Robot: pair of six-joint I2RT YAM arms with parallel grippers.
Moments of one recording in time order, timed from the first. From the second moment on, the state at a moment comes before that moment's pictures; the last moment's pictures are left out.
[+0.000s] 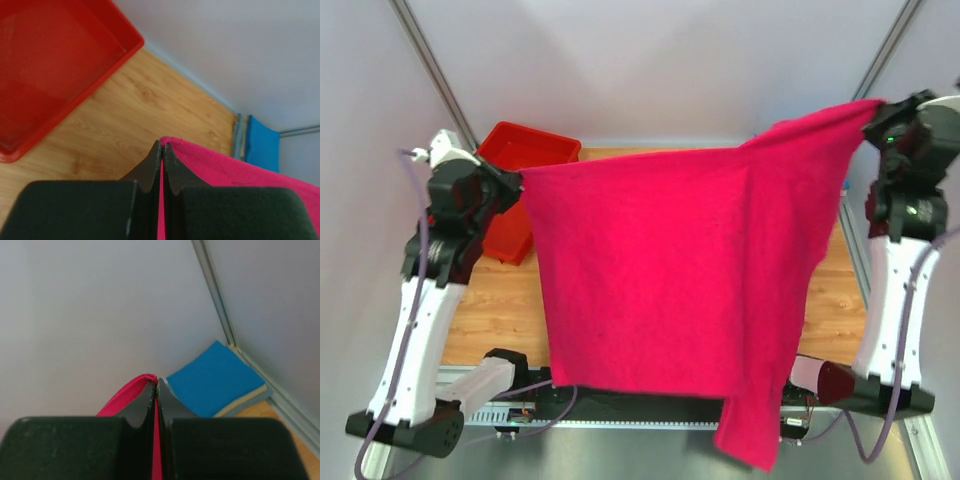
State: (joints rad) left arm -0.20 0.97 1.42 -0.70 -0.21 -0.76; right arm -0.22 1.20 1.78 -0.47 0.18 0.48
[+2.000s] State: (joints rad) left arm -0.12 1.81 1.38 -0.39 -0.07 -0.20; right arm -0.23 1.30 0.85 -0.26 -0.09 0.51
